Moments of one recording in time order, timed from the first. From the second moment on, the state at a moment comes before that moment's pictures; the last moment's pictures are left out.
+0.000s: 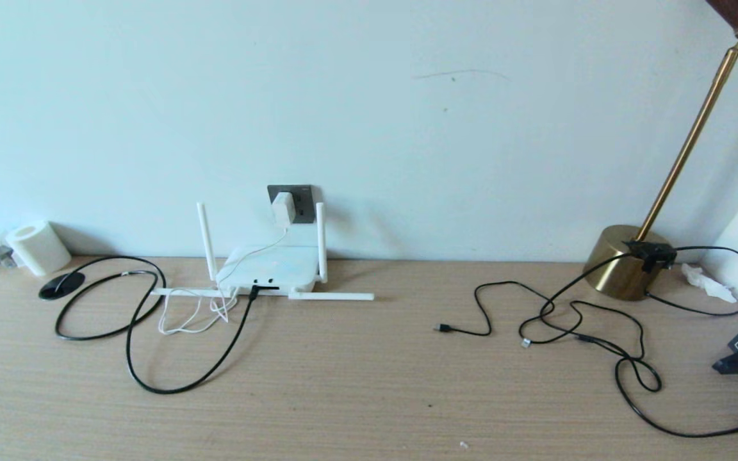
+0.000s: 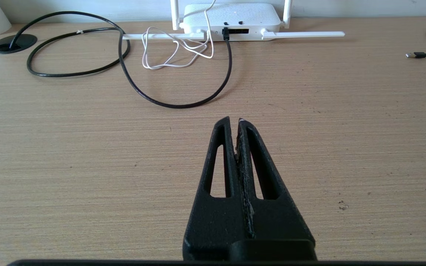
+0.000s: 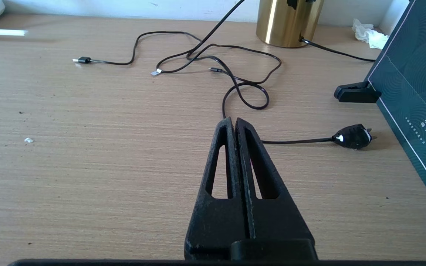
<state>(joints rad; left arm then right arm) 0.00 0.00 0.00 0.00 0.00 0.00 0.01 0.00 -0.02 0.03 0.00 0.00</state>
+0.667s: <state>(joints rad) 0.00 0.00 0.00 0.00 0.00 0.00 0.01 0.00 -0.01 0.03 0.00 -0.03</state>
